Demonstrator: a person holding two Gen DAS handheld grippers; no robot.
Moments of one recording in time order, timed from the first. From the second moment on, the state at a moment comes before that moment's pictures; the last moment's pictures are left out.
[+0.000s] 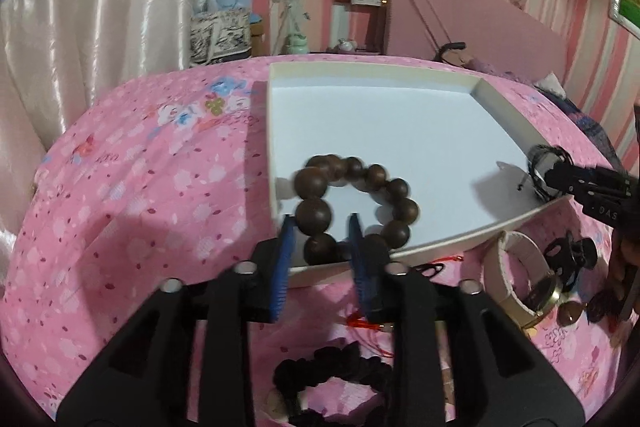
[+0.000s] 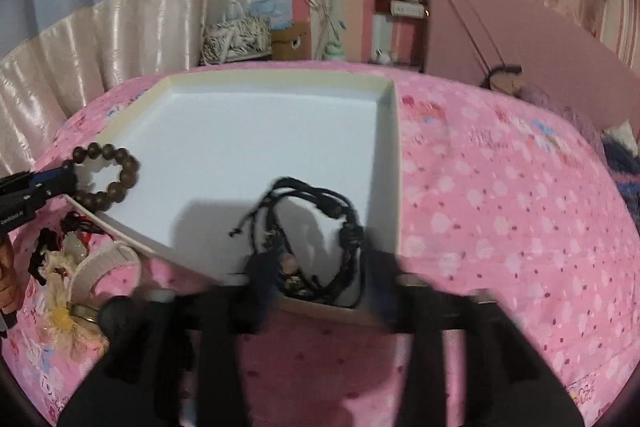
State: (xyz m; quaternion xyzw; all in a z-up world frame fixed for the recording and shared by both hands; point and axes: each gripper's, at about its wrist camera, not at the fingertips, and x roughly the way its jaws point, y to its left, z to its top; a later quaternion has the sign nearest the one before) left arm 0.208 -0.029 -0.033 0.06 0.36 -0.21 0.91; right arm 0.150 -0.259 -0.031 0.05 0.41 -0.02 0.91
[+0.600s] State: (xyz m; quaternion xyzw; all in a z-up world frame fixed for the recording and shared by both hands) left arm 0.180 0.006 0.022 0.00 0.22 -0.18 0.96; right arm 0.115 -0.305 0.020 0.13 0.31 -0.07 0.94
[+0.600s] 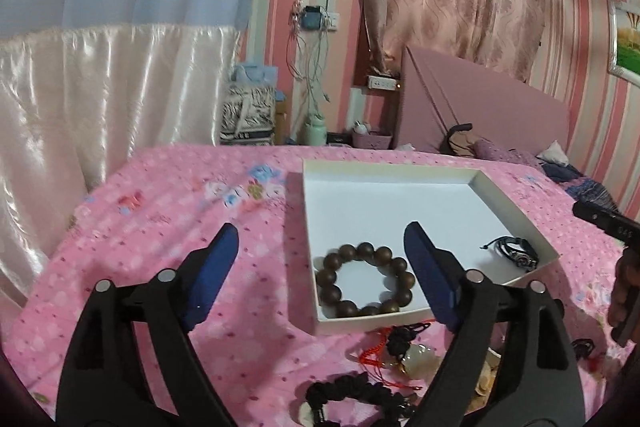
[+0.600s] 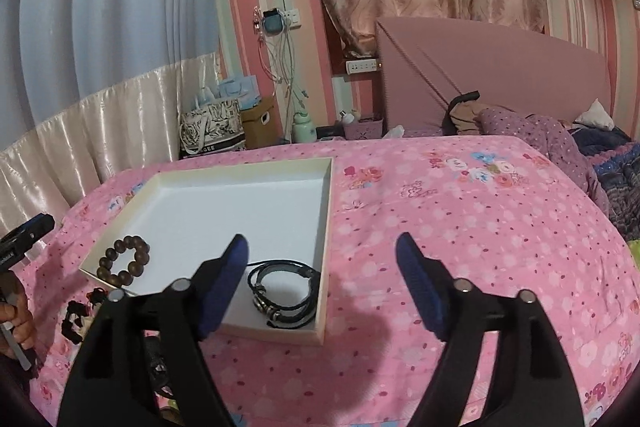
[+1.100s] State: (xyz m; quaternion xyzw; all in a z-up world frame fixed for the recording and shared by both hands) left arm 0.120 0.022 0.025 0.02 0.27 -0.16 0.95; right arm 0.073 -0.265 0.027 0.12 0.31 -0.01 0.94
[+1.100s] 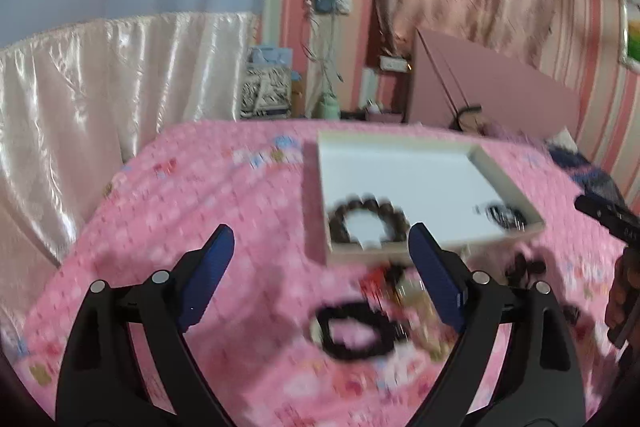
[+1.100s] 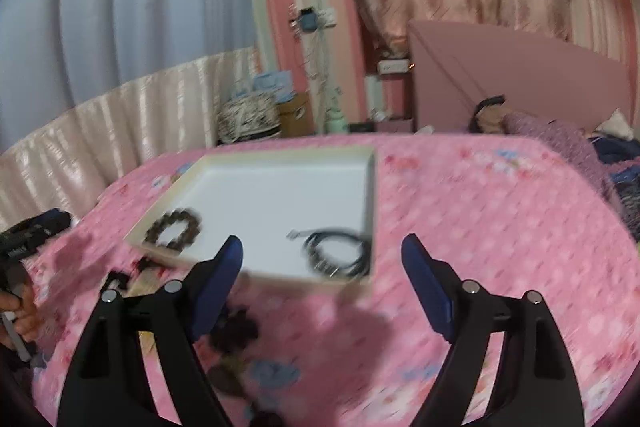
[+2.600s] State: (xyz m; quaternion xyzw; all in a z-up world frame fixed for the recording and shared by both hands) left arm 0.109 -0.055 -0.036 0.07 0.35 -0.26 0.90; right arm 0.090 -0.198 -0.024 0.08 0.40 0.09 0.91
